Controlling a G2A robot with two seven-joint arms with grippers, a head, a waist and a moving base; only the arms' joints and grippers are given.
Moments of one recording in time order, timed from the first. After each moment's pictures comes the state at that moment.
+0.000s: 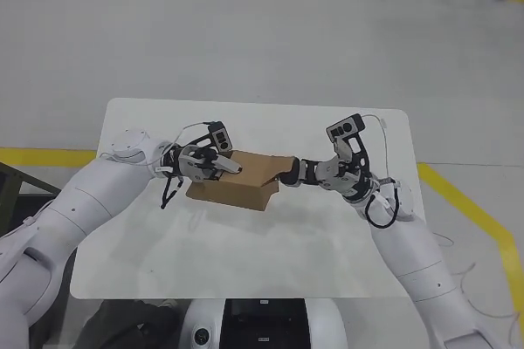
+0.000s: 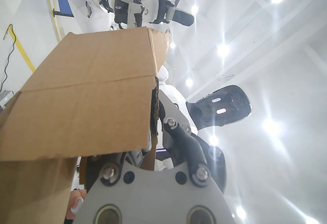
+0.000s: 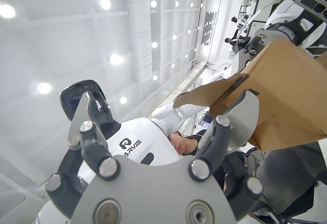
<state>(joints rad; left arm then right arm) 0.56 -0.85 -0.46 -1.15 -1.39 -0.09 -1.54 -1.09 -1.28 1.11 -1.44 1.01 -0.28 1.16</state>
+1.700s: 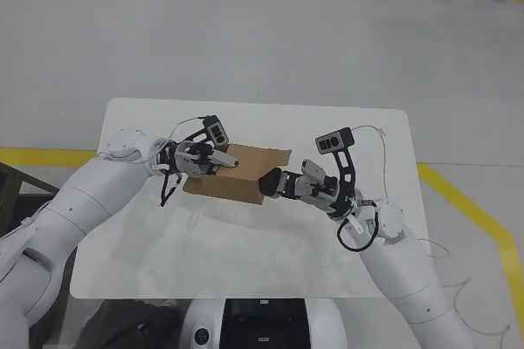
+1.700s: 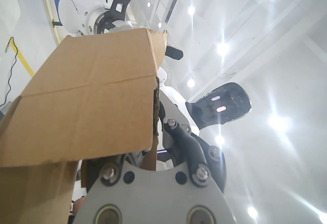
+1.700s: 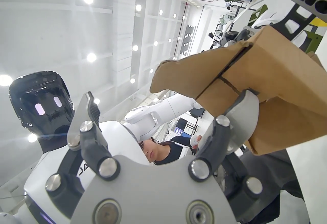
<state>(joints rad) 0.58 -0.85 -0.49 -1.14 -1.41 -0.12 -1.54 -1.19 -1.30 1.07 -1.61 0.76 -0.39 0.97</state>
